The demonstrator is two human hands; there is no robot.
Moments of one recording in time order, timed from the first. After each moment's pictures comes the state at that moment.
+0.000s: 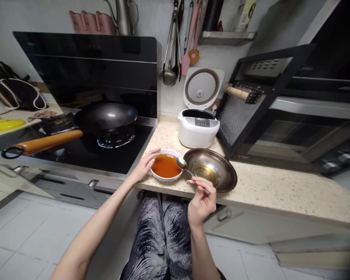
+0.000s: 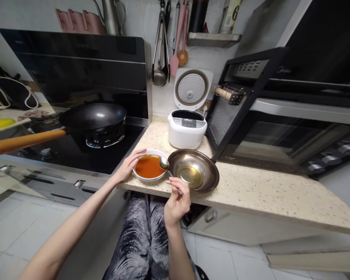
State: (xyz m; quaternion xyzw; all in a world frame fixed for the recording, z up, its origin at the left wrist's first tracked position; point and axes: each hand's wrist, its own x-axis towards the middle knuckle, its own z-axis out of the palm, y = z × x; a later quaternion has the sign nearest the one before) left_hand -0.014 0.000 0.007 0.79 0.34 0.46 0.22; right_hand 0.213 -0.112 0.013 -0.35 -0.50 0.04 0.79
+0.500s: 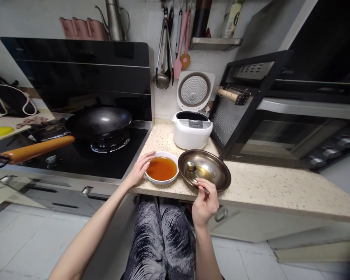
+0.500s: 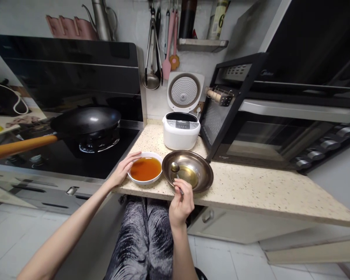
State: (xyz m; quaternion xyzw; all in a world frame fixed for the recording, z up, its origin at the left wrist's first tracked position) left_hand -0.016 0.001 0.006 0.79 0.35 0.46 0.22; right_hand 0.244 -0.111 0.010 -0.41 -0.55 -0.08 0.72
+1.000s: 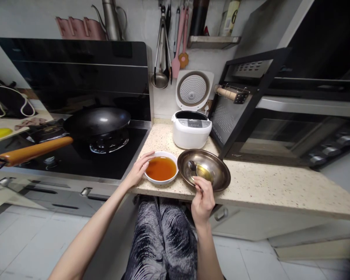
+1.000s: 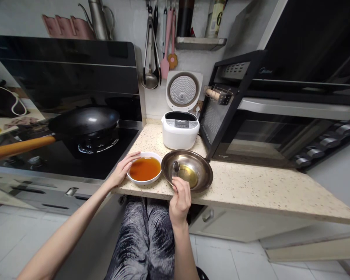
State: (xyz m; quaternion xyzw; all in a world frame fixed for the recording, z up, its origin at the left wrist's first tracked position) left_hand -0.016 0.000 0.007 0.79 0.35 0.45 0.22; right_hand 0.253 -0.106 0.004 -0.40 -0.62 -0.11 0.67
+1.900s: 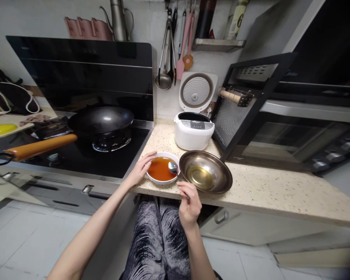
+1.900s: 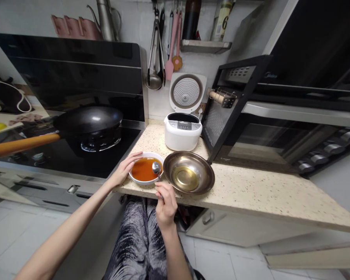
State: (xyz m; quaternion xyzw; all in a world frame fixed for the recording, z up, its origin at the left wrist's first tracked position) left_hand -0.015 0.002 0.004 0.79 0.34 0.46 0.22; right_hand 0.215 -0.114 0.000 -0.34 -0.65 -0.02 0.68
